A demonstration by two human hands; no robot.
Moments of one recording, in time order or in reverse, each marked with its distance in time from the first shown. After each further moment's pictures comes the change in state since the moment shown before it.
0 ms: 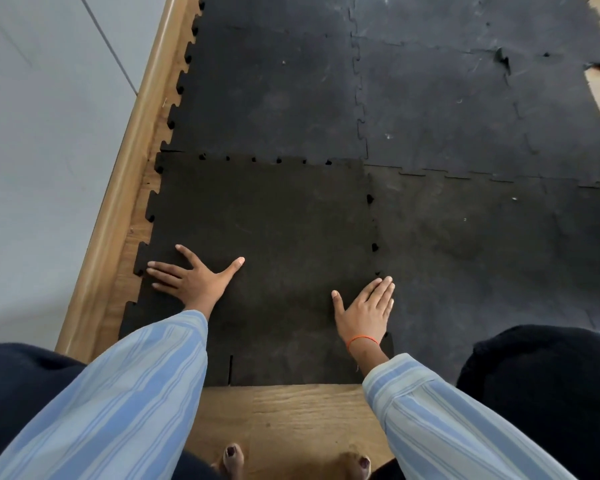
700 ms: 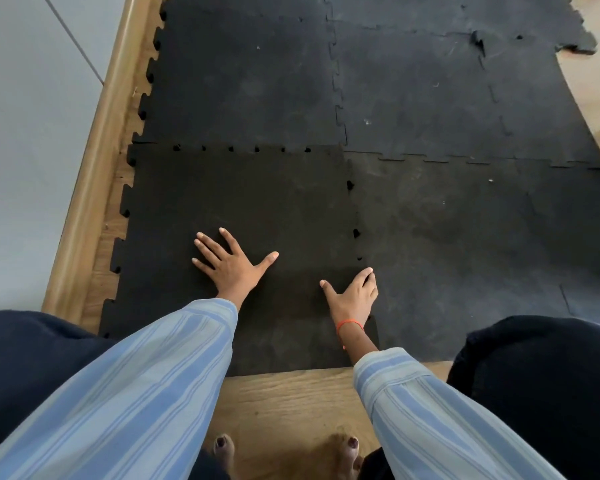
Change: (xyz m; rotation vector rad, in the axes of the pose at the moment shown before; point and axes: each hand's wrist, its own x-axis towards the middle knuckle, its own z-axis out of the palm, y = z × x) left_hand -0.050 0.064 0.031 0.125 -0.080 0.332; right_hand 0.005 0.006 -0.003 0.440 0.058 0.144
